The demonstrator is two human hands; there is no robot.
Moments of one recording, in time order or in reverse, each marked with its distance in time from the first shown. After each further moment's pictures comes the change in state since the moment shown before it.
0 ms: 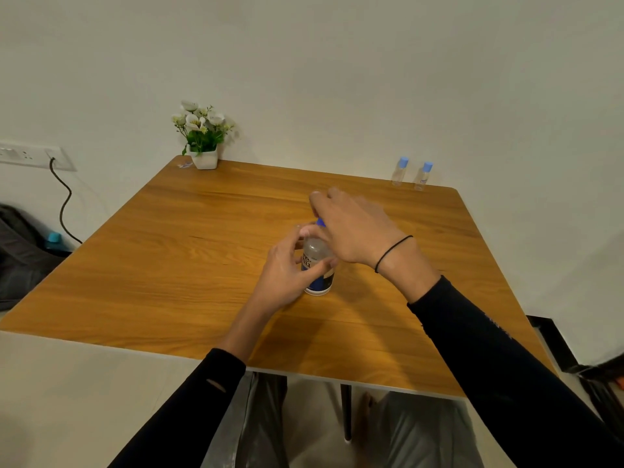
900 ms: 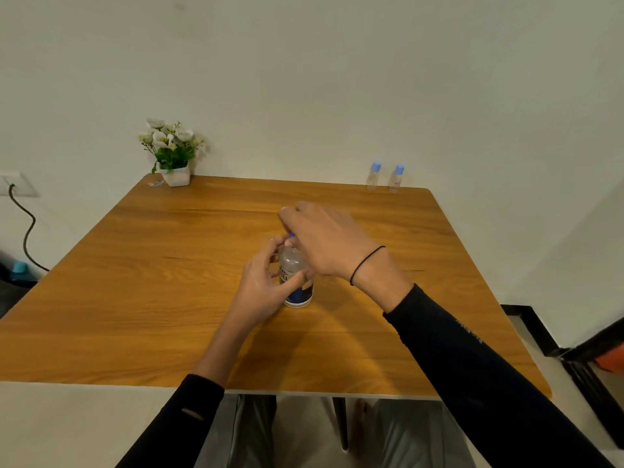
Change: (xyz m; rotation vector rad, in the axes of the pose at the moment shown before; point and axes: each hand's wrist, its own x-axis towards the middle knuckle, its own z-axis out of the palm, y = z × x) left_hand 0.002 -0.001 0.000 -0.003 -0.018 -0.035; right_hand -0.005 0.004 0.003 0.032 0.061 -0.037
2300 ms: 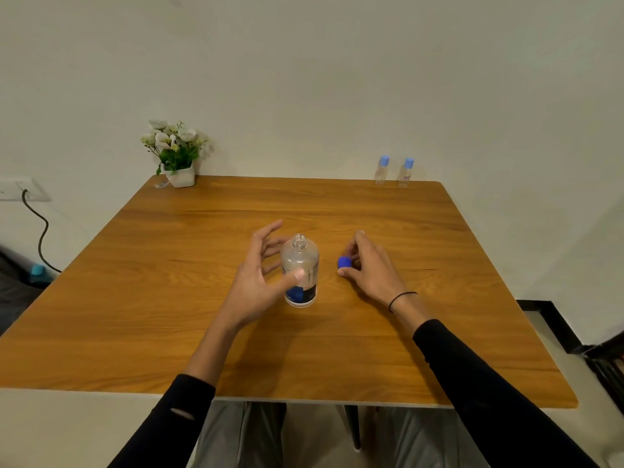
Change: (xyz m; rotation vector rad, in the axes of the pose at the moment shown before) left_hand 0.007 0.001 -0.022 -0.007 -0.091 -0.057; right_hand -0.030 0.091 0.152 0.643 0.123 0.400
